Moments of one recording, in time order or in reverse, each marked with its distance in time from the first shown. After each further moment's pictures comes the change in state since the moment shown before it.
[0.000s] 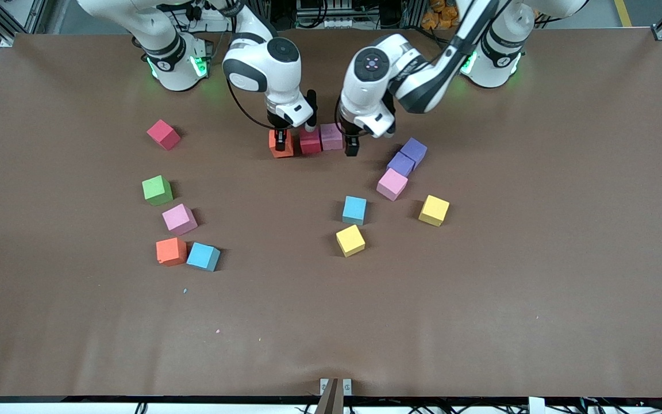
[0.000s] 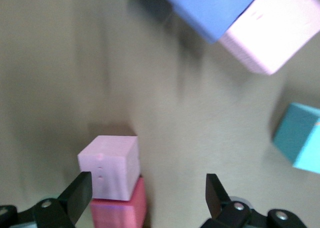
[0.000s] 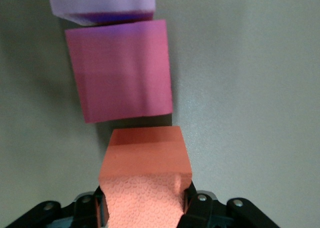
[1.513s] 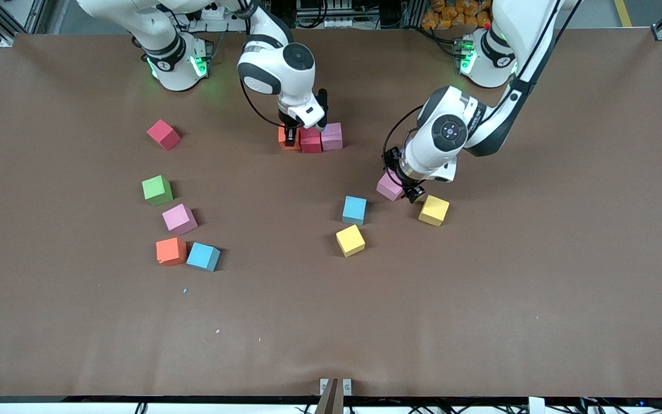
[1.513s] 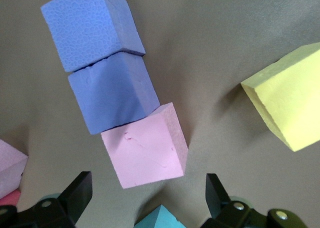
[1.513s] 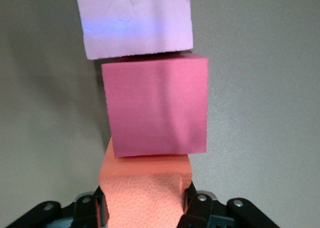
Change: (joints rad) left arm 0.294 0.089 -0.010 -0.005 0.006 0.032 -0.197; right arm 0.035 0.083 0.013 0.084 0.085 -0.082 -0.005
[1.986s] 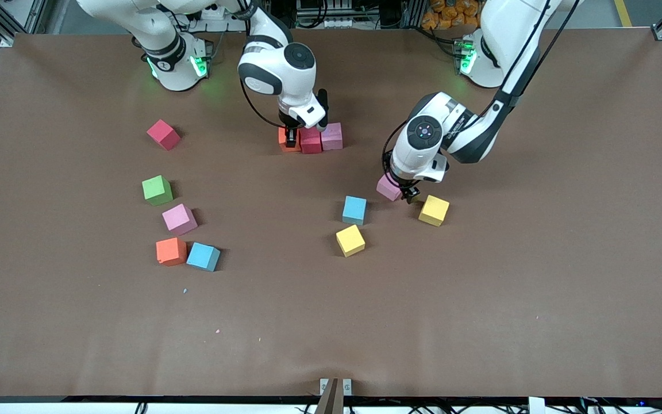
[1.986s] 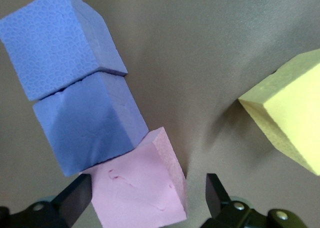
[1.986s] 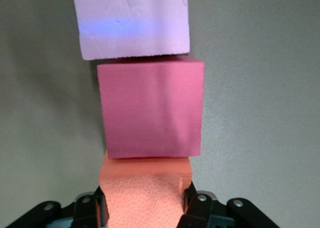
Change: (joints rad) left arm -0.030 0.066 -0.001 -0.002 0.205 0.018 -0.111; right arm 0.000 0.006 0.000 0.009 -0.034 0.000 -0.002
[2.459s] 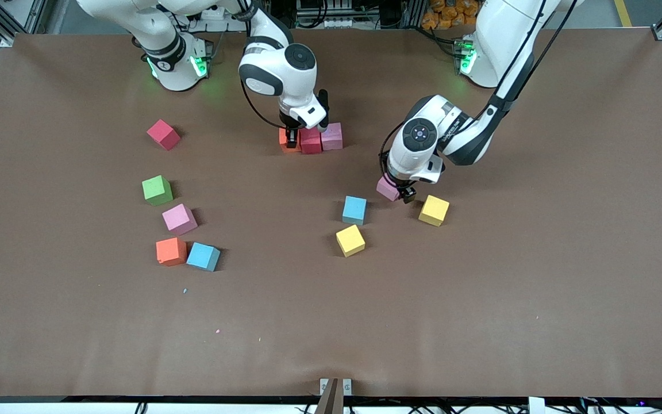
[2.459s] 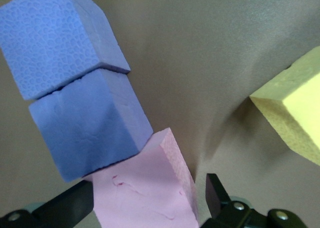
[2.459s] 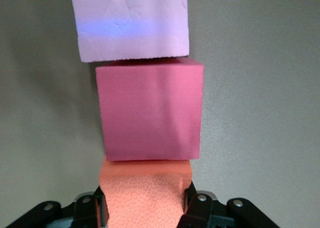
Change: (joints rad) left arm -0.005 0.022 0.000 0.008 0.004 0.015 0.000; right arm 0.000 0.007 0.000 0.004 -0.006 -0.001 0.000
